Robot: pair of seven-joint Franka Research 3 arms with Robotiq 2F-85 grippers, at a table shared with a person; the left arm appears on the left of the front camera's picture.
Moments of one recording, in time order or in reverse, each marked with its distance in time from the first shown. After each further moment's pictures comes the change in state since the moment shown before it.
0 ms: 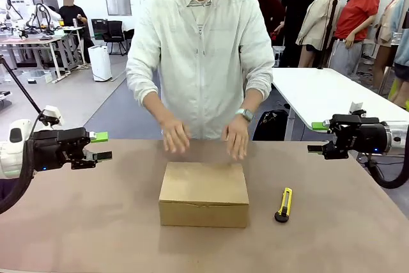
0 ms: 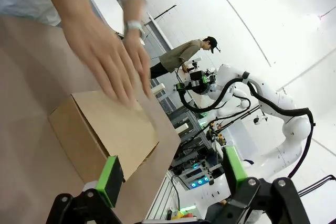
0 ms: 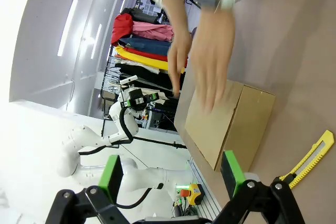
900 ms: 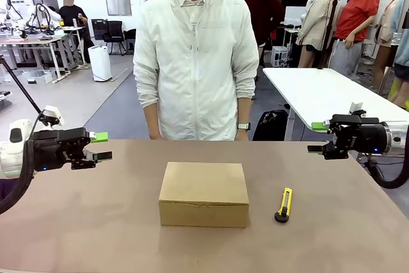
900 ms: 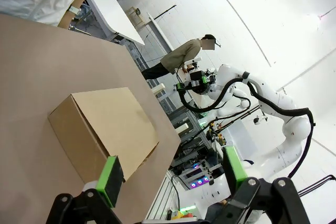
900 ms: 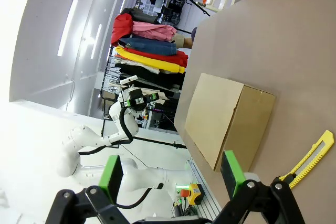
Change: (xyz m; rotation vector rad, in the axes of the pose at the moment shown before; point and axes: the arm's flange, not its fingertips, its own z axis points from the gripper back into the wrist) left arm 0.000 0.000 0.000 0.000 0.000 0.000; right arm 0.000 0.000 0.000 0.000 0.000 0.000
